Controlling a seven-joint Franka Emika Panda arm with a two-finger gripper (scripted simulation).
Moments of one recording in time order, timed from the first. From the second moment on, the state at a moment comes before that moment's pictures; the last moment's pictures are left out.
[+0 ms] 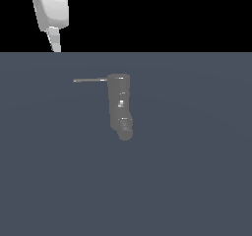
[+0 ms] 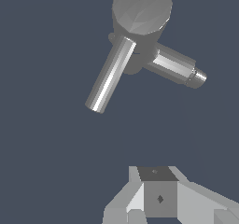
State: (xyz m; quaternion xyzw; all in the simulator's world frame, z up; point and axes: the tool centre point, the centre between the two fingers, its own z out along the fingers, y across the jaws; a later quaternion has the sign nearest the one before) arm -0.056 0.172 0.299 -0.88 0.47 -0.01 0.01
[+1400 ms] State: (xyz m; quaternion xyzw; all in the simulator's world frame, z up) arm 0.065 0.159 0.203 -0.76 0.65 0.00 0.00
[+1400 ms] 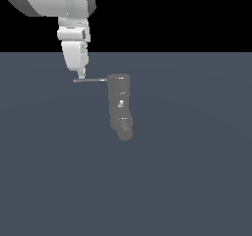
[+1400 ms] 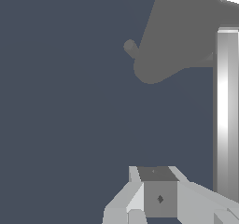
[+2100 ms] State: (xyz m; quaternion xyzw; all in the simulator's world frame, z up) arm 0.062 0.157 0.202 -0.75 0.66 0.00 0.00
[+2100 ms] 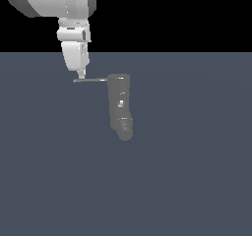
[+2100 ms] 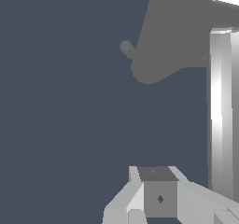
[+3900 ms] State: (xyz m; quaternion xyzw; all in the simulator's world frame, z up) arm -0.029 0.139 0.202 -0.75 0.66 0.00 0.00
